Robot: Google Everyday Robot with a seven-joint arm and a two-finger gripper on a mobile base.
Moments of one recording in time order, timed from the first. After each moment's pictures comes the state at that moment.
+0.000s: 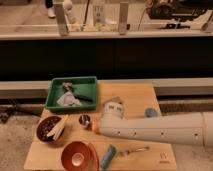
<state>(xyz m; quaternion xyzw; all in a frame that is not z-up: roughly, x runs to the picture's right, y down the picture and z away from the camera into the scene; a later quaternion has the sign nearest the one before) 0.005 0.197 0.766 -0.13 -0.14 -0.47 0.86</state>
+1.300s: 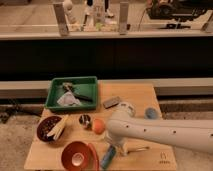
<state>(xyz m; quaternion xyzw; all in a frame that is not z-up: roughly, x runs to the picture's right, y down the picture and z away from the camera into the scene) 0.035 0.276 0.717 -0.26 -0.22 -0.50 0.80</state>
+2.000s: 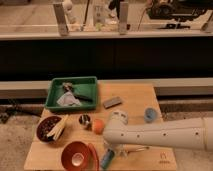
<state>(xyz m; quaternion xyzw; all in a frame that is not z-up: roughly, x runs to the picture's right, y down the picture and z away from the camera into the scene) 0.037 0.292 0.739 -0.27 -0.18 -0.50 0.80</state>
